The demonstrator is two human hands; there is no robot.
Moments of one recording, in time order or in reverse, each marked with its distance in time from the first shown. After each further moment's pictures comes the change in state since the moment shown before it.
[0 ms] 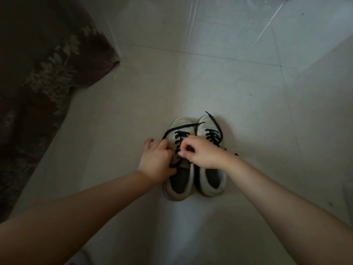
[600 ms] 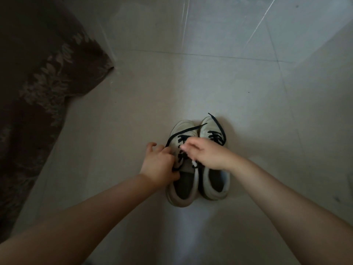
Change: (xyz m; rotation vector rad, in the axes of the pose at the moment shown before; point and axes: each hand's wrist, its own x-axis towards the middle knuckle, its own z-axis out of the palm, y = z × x) left_hand 0.008 0.003 -0.010 0.104 -0.113 0.052; right_hand -0.007 -0.003 -0.009 0.270 0.035 0.042
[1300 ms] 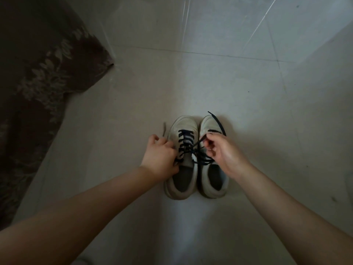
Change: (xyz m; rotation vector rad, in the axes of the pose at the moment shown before) left_hand 0.007 0.000 -0.008 0.034 0.077 0.062; right_hand -0.015 0.018 0.001 0.965 0.384 0.192
